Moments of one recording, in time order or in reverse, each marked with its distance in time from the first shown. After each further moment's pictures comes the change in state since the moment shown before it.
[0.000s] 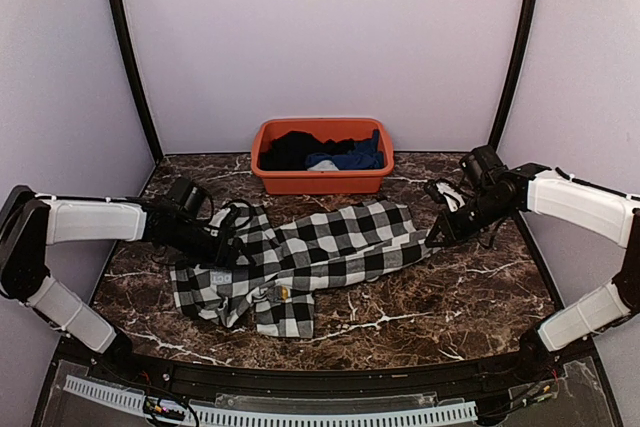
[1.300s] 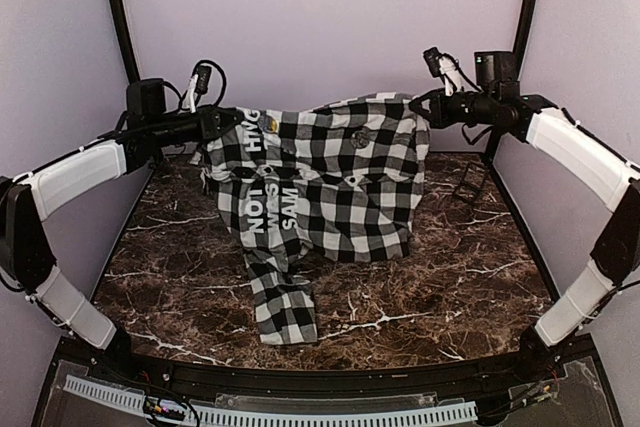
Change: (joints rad) left arm 0.191 0.047 0.471 0.416 0.179 -0.048; right arm -0.065 0.223 0.585 0.357 -0.001 -0.140
